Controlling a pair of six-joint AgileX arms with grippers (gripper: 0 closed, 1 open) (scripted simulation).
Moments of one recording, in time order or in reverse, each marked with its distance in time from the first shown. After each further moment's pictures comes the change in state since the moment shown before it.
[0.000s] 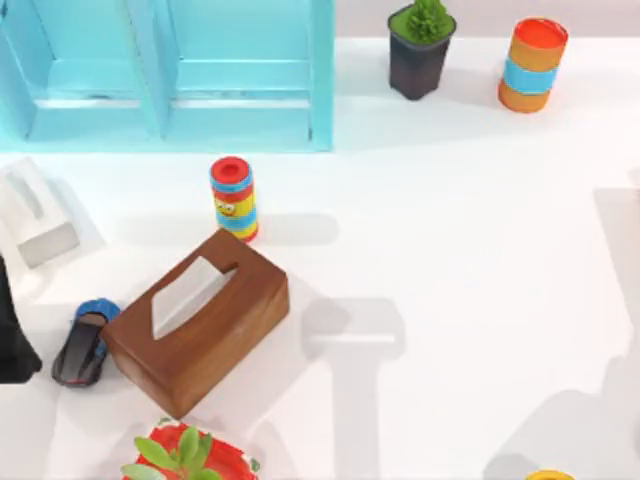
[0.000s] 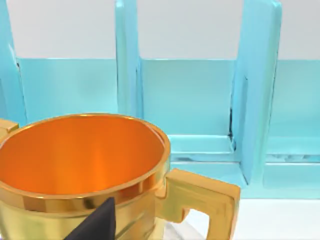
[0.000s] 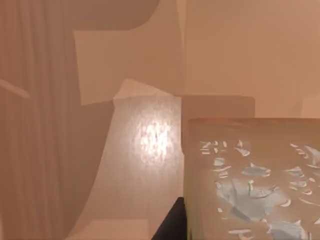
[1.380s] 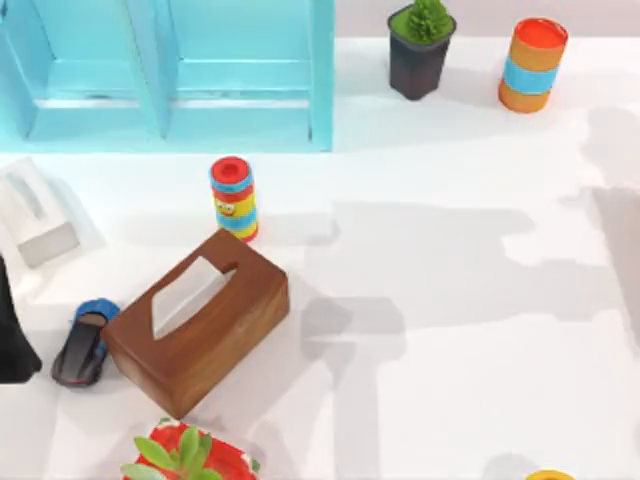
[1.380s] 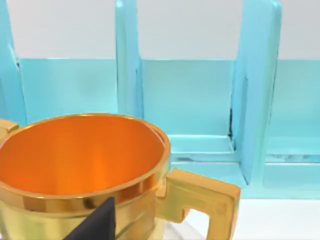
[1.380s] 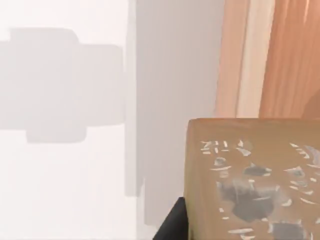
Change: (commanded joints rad) left arm 0.000 0.000 0.000 0.000 0.000 0.000; right arm 0.427 0.247 0.598 -0.360 0.006 0.428
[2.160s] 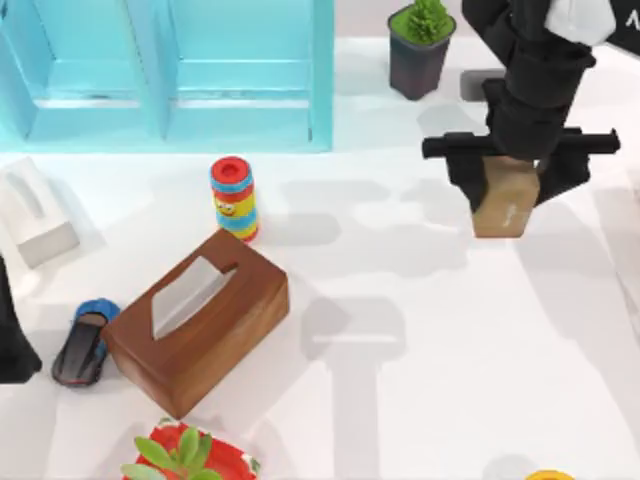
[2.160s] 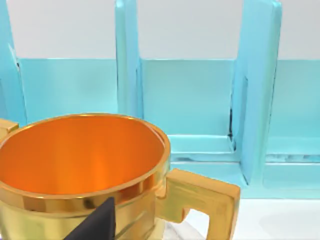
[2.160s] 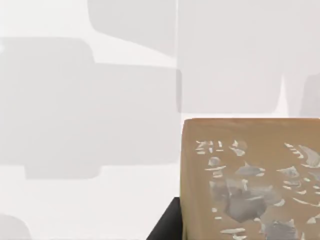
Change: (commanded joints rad) left arm 0.000 0.000 0.000 0.000 0.000 0.000; right arm 0.408 0.301 0.228 0.077 0.006 0.420
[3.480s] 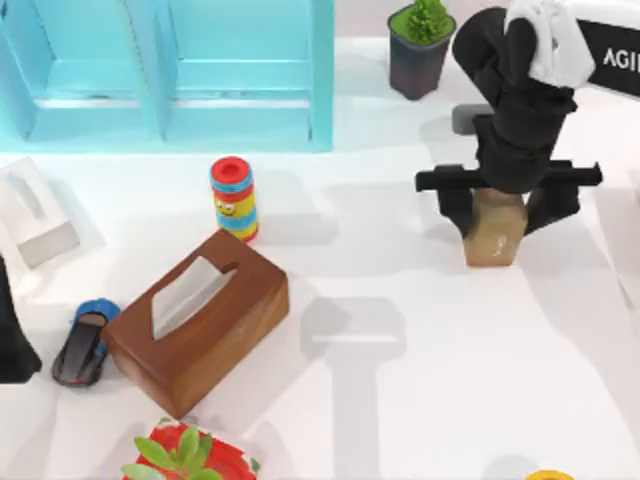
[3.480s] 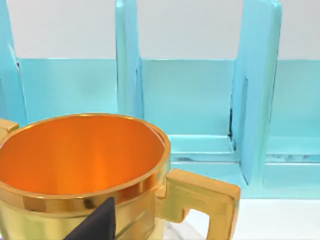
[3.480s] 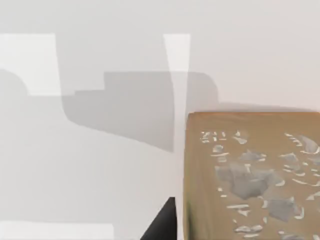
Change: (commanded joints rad) left arm 0.000 0.000 0.000 0.000 0.000 0.000; right arm 0.004 0.036 -0.119 0.159 0.003 0.001
